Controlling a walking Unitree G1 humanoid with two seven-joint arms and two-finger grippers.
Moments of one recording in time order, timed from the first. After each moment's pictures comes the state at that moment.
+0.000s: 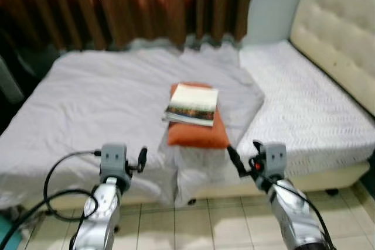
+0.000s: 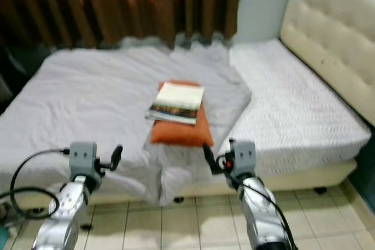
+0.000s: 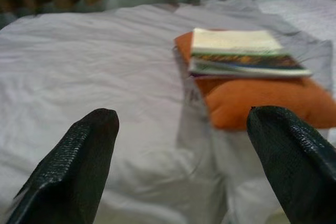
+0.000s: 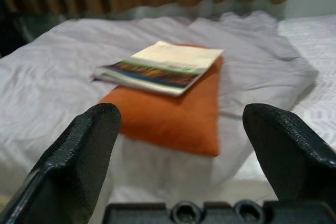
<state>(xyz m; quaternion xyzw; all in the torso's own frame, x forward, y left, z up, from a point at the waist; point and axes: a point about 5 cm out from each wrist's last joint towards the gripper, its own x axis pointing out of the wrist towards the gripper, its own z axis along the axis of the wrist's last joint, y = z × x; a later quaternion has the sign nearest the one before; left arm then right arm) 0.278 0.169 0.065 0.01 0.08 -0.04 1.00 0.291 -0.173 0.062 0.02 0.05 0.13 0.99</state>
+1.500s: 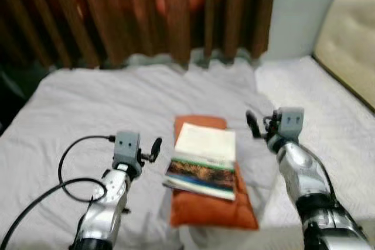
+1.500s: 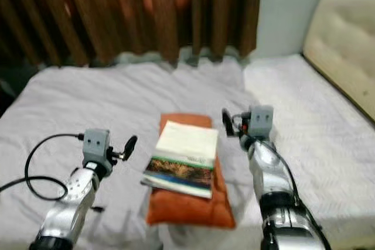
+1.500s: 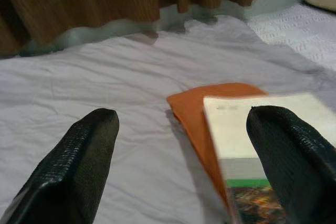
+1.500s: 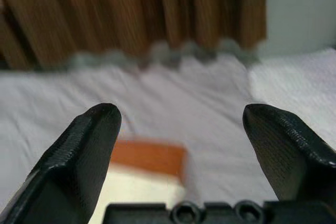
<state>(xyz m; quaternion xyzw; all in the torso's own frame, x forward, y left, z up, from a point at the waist) 0.301 0.157 0.089 0.04 0.05 -0.13 0.99 0.364 -0.197 0.128 0.05 0.00 0.04 1.00</state>
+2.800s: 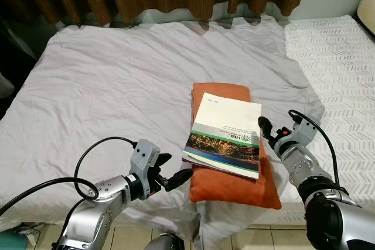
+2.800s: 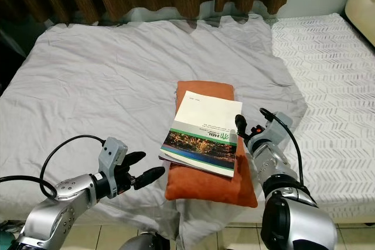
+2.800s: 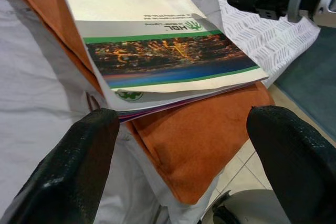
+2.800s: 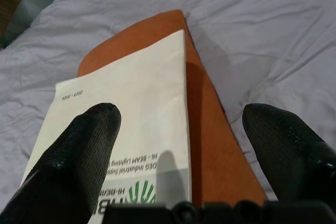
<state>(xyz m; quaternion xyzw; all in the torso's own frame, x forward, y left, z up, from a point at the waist) 0.264 0.128 0.093 -0.04 0.16 -0.40 0.90 0.361 -0.226 0.089 0.28 0.12 -0.05 0.95</state>
